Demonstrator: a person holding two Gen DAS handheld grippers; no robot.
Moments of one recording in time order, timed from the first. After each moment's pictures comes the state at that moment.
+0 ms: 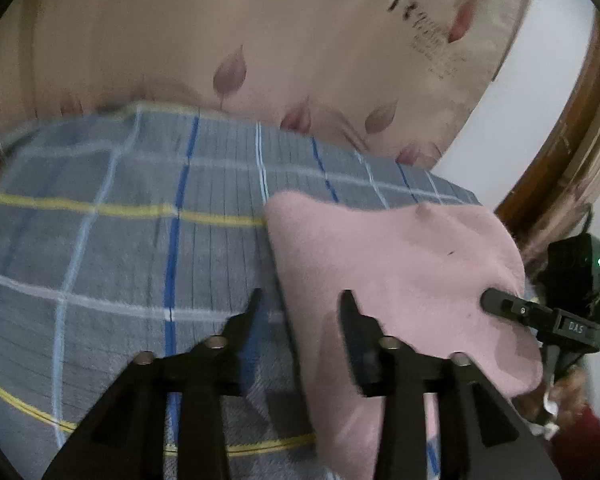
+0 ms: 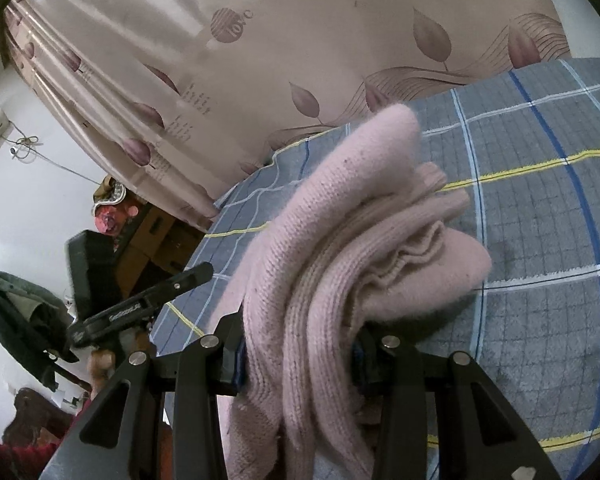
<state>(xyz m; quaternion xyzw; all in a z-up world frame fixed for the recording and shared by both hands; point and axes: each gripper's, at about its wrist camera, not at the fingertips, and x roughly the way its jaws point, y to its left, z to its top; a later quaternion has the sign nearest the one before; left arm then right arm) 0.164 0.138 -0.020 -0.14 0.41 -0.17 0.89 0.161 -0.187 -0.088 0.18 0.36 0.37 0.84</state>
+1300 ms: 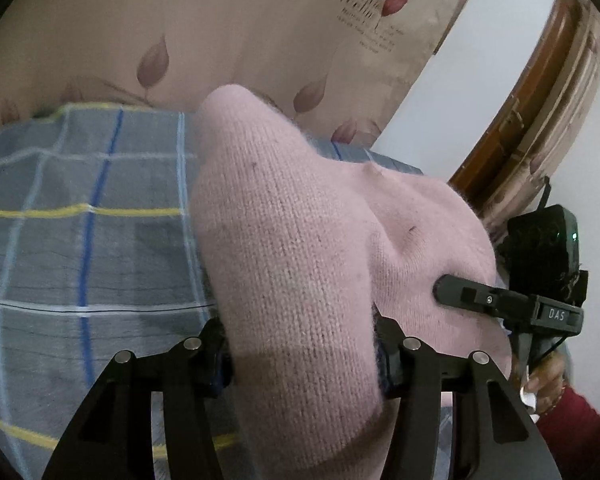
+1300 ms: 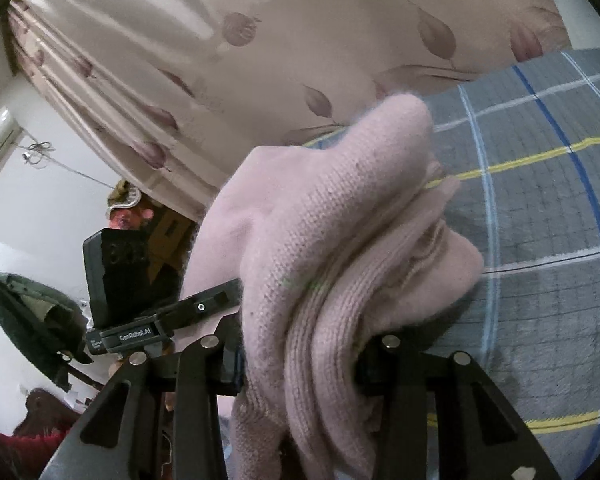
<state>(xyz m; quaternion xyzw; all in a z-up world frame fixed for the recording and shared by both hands) 0.150 0.085 -0.010 -0.12 0.39 -0.25 0.88 0.138 -0.185 -0.084 0.19 0.35 0.39 0.83</state>
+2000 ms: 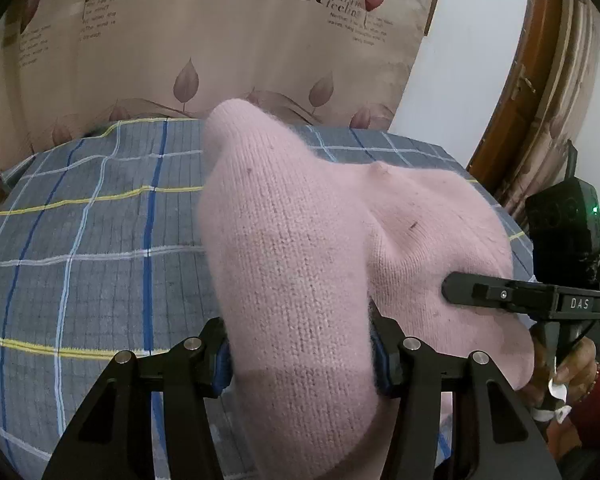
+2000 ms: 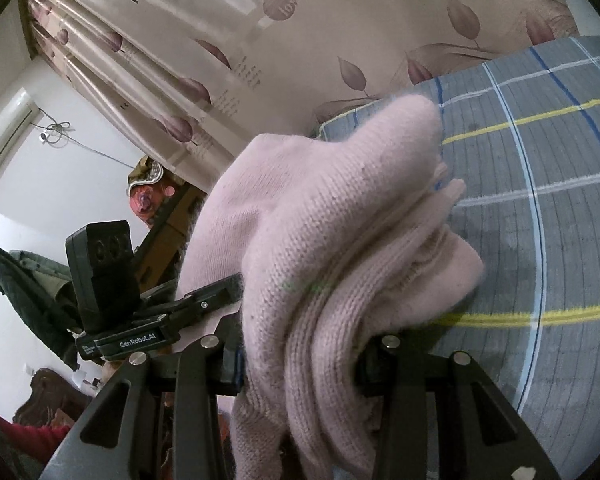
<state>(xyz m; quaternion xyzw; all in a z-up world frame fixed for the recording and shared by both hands) 0.054 0.087 -0.006 -0.04 0.38 -0.18 0.90 0.070 -0.166 -0.096 0.19 0.36 0.41 0.82</state>
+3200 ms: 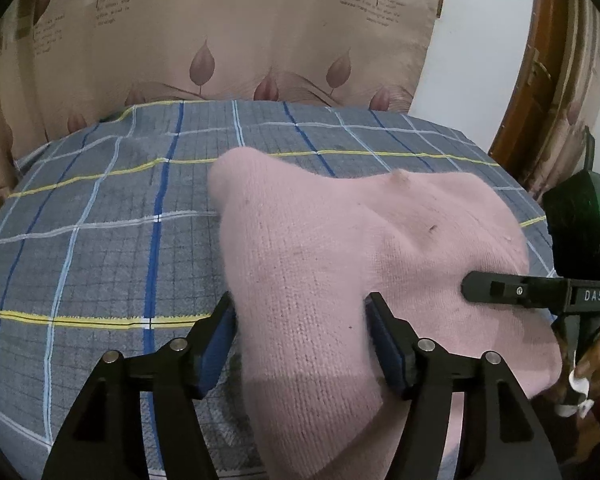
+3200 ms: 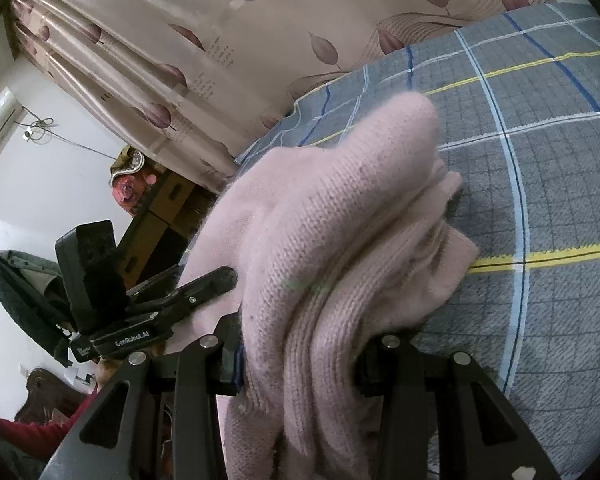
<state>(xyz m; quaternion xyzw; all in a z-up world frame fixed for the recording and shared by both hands) 0.042 0.081 -0.043 -0.02 0.38 -0.15 0.91 0.069 -0.173 -0.130 0.18 0.39 0.39 0.81</state>
